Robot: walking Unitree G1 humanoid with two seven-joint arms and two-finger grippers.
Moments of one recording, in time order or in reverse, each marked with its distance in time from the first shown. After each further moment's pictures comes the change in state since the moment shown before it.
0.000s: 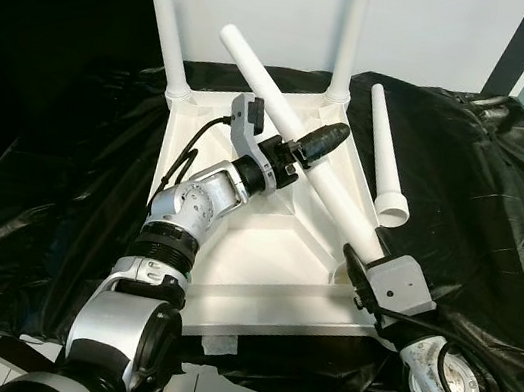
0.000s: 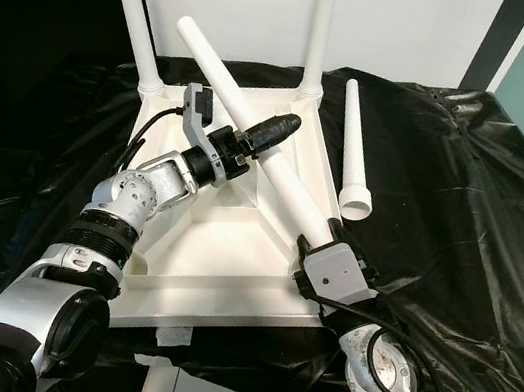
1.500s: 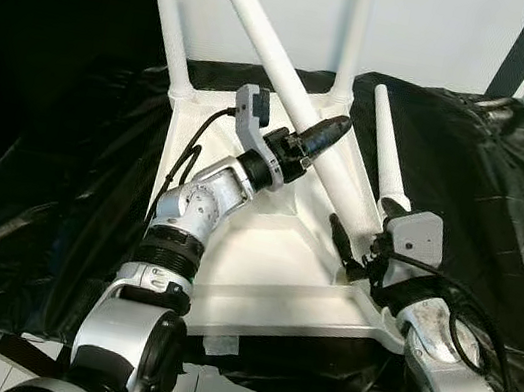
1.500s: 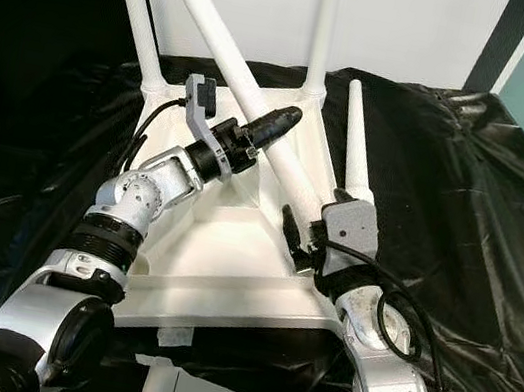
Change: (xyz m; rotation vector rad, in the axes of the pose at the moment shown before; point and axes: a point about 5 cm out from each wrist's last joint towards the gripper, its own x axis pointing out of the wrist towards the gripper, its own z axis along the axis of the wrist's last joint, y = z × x) left arm 0.006 -0.016 0.003 0.055 -0.048 -0.068; right arm 0.031 -0.015 0.019 0.418 0.029 -0.006
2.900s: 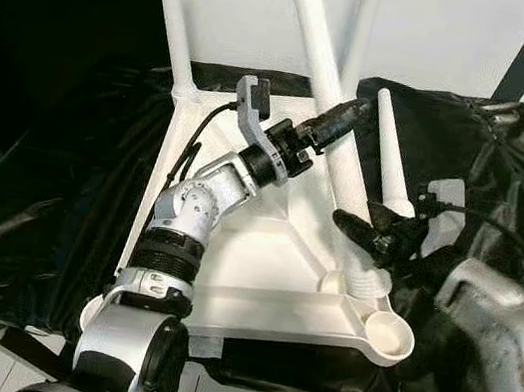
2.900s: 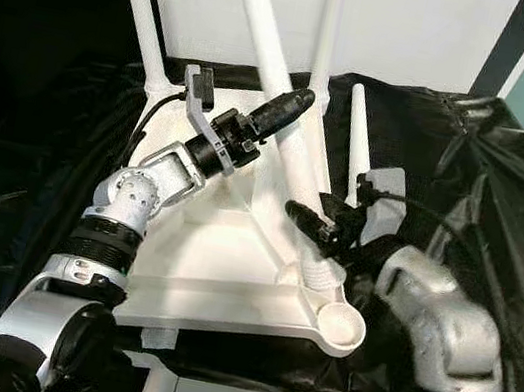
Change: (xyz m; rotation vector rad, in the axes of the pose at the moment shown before) left arm 0.000 -0.017 0.010 -0.039 -0.055 -0.092; right arm 0.018 -0.045 0.013 0.212 0.196 0.396
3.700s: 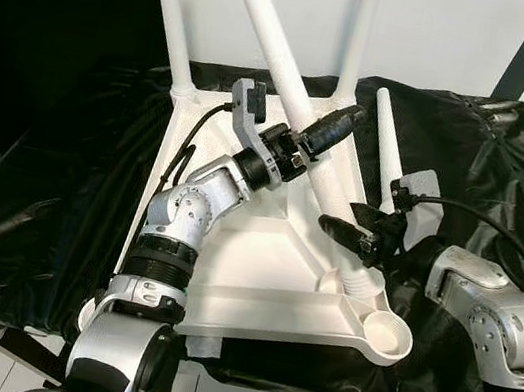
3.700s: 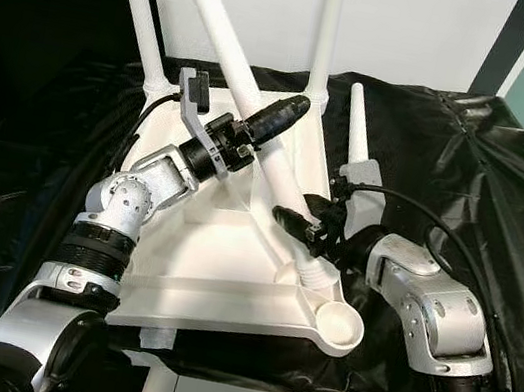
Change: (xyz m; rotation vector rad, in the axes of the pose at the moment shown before) left arm -0.005 0.000 -0.006 0.031 0.036 0.007; right arm 0.015 0.020 -0.006 -0.051 0.066 0.064
